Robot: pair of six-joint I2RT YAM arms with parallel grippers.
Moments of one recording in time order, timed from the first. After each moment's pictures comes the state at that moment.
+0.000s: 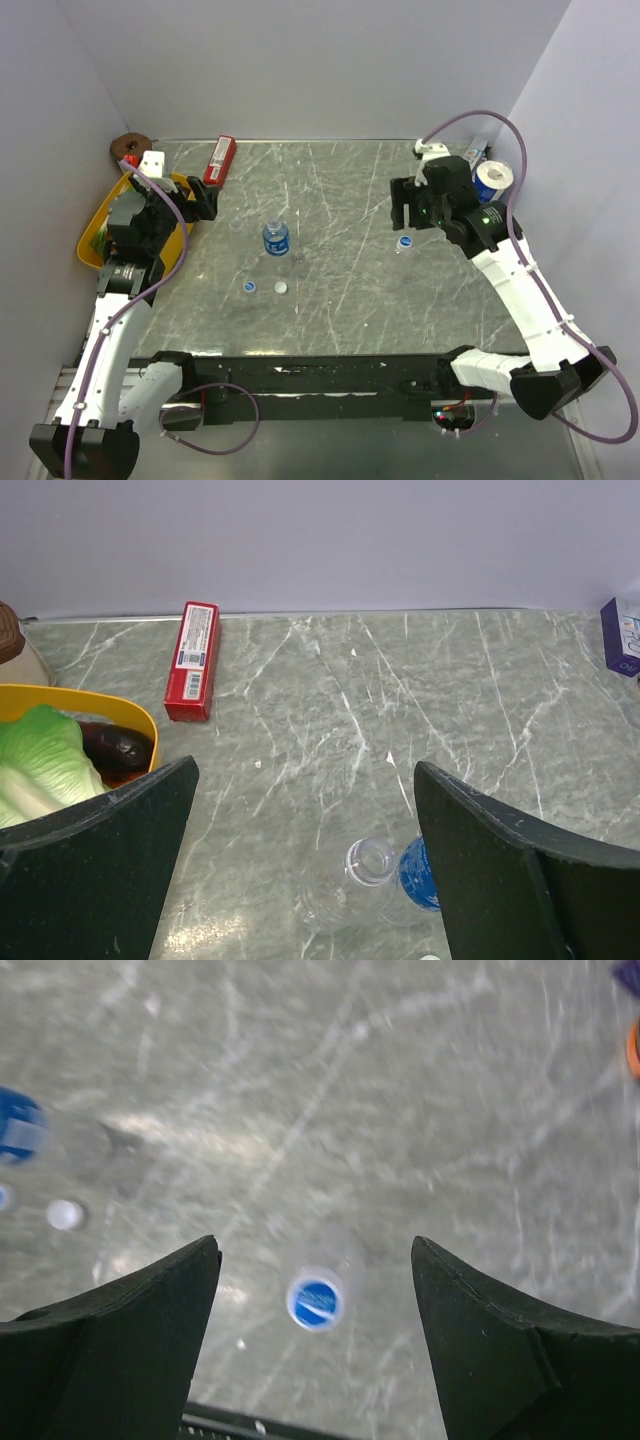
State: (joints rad) left arm -0.07 0.86 0.92 -0.12 0.15 -0.15; right arm 0.43 1.18 1.41 -0.88 0.17 0.16
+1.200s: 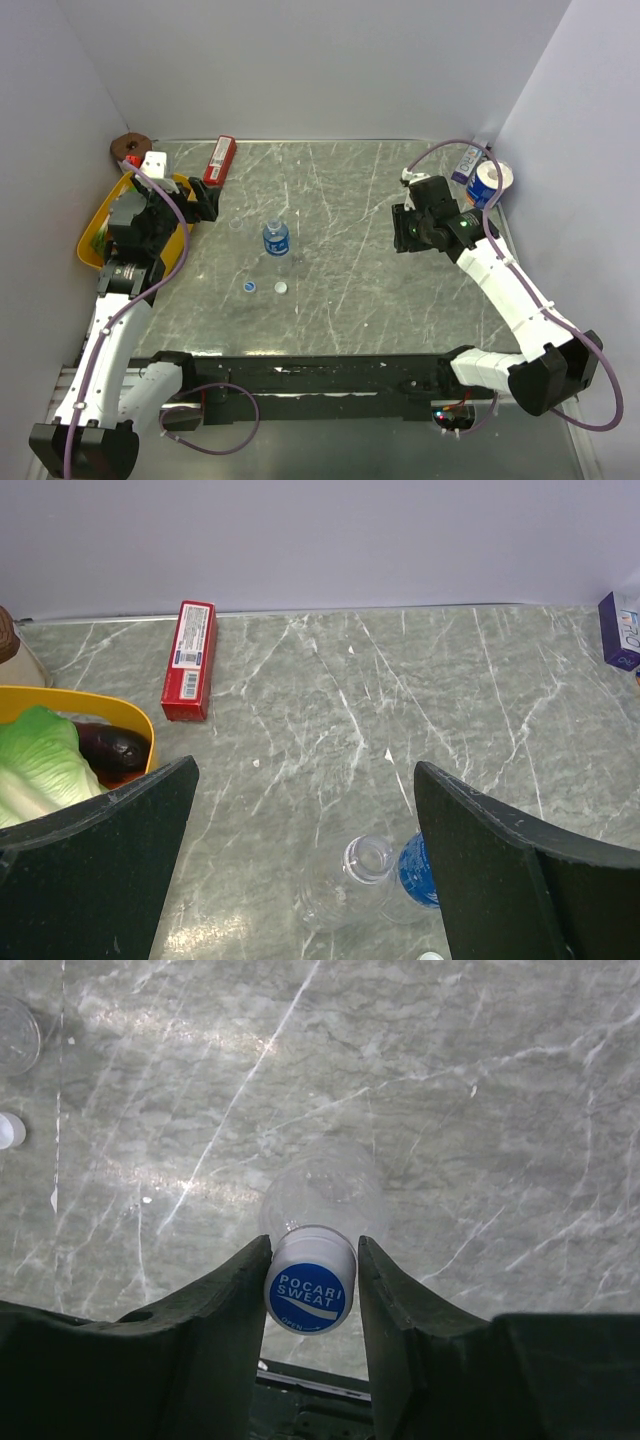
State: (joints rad) left arm -0.08 0.86 0.91 -0.12 0.16 -0.15; right arm 0.40 1.20 1.20 -0.90 0.09 0.20
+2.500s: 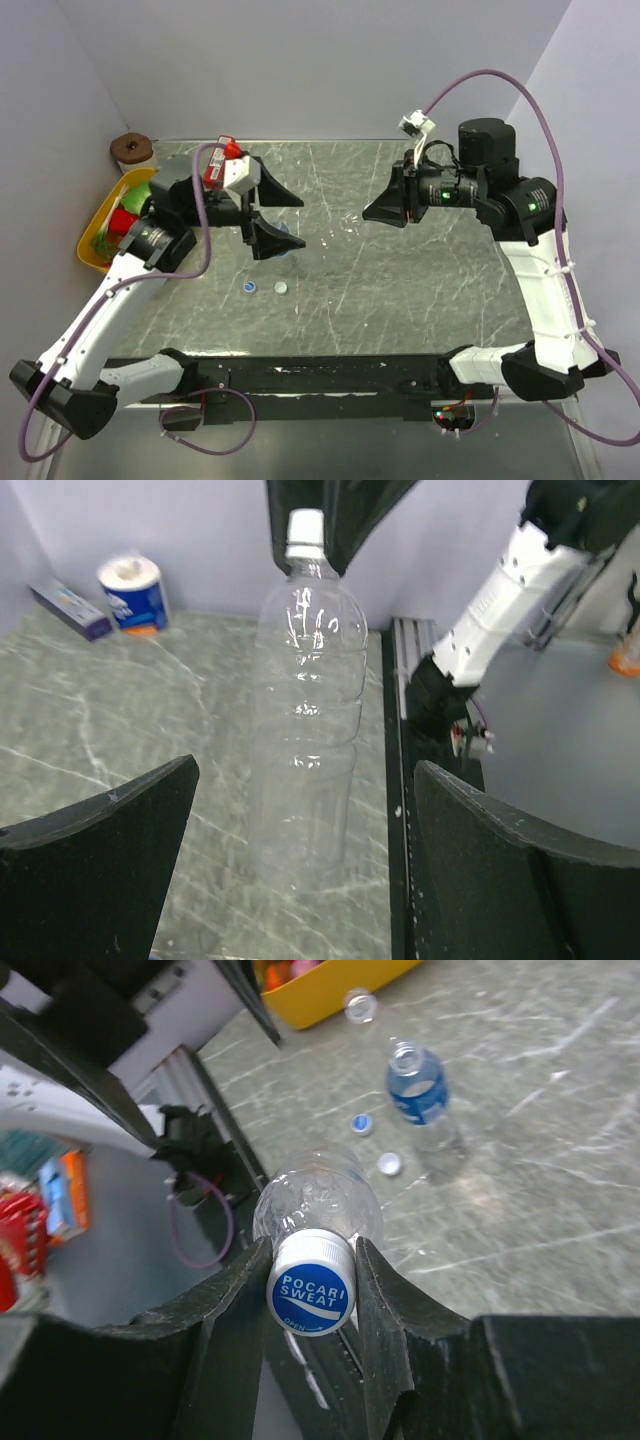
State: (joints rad) left arm -0.47 1.09 1.26 -0.18 1.02 -0.04; right arm 0.41 1.28 1.88 -1.11 -0.68 0.06
